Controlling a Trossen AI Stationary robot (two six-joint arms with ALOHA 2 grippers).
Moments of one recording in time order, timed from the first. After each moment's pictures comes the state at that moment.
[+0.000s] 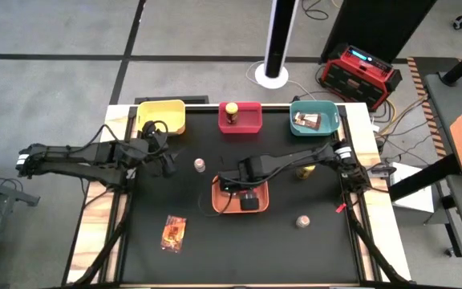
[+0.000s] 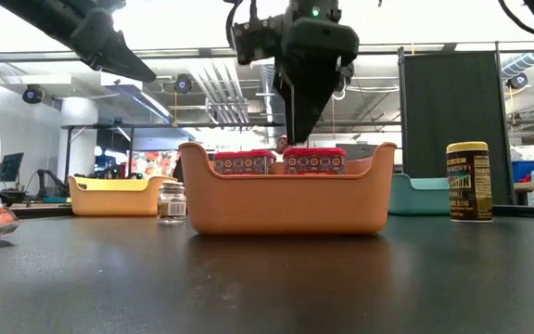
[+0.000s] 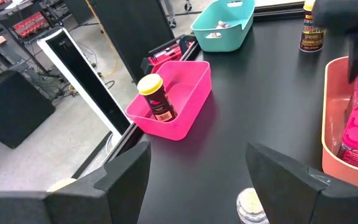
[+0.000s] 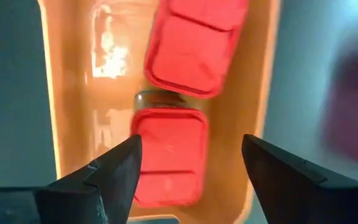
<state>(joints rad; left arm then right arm) 0.00 0.70 0.63 -0.39 -0.57 0.04 0.12 2.11 1.90 -1.21 0.14 0.03</state>
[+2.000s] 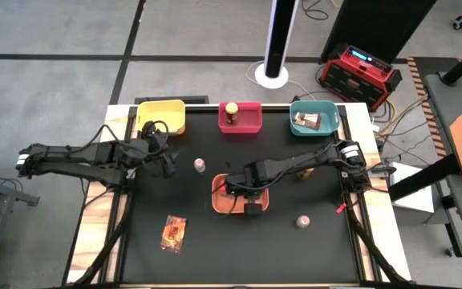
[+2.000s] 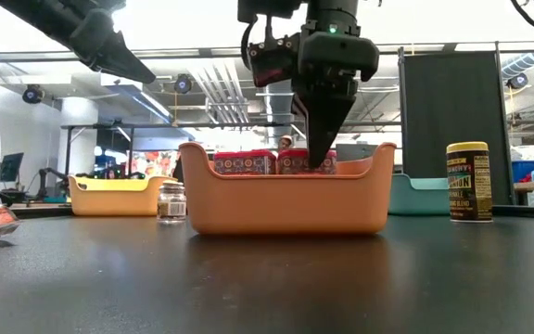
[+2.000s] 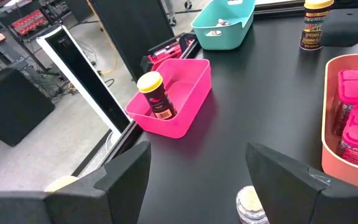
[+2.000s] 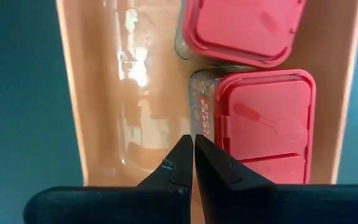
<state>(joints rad) 0.00 0.70 0.63 -0.40 -0.57 0.04 0.13 2.05 1.69 -1.05 0.04 0.13</state>
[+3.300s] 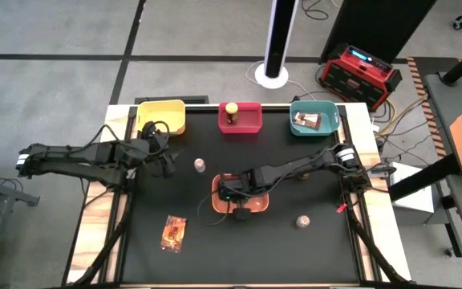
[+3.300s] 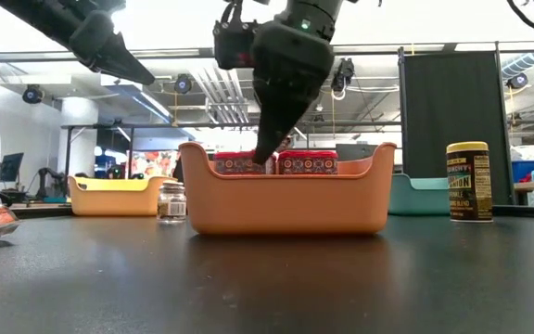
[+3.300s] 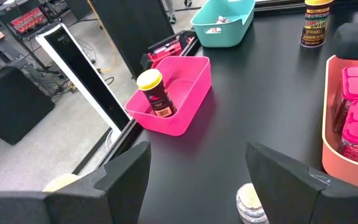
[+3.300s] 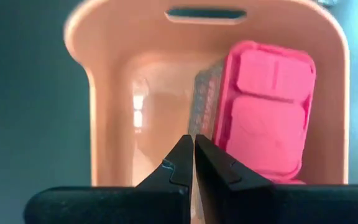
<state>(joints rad) 0.00 0.70 0.63 -0.41 -0.57 0.03 0.16 2.09 1.71 -0.84 0.11 0.10</state>
